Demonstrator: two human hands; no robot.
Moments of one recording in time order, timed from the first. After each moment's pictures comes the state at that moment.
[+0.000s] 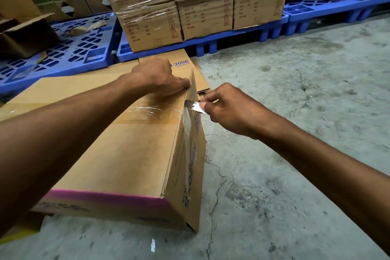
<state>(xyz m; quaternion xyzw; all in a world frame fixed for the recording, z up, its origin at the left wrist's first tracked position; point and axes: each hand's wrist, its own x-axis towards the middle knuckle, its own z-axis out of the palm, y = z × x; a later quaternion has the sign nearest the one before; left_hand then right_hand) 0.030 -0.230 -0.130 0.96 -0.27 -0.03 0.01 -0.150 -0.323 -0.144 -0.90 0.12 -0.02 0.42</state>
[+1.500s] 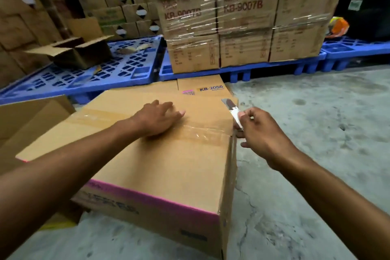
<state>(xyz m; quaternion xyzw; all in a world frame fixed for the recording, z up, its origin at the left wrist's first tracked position) 0.024 -0.101 -0.130 0.97 -0.21 -0.11 0.07 -0.127 -0.285 -0.146 -0.82 0.20 -0.12 0.52</state>
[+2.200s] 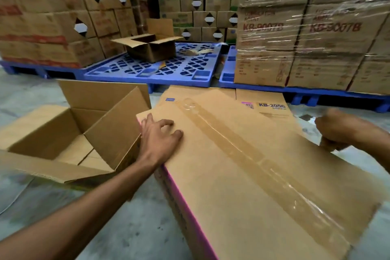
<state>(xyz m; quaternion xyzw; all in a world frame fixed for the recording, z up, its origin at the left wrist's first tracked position) 0.013 0.064 -0.172 0.92 0.03 0.12 0.37 -0.017 -0.281 -0.109 -0.93 0.26 0.02 0.26</state>
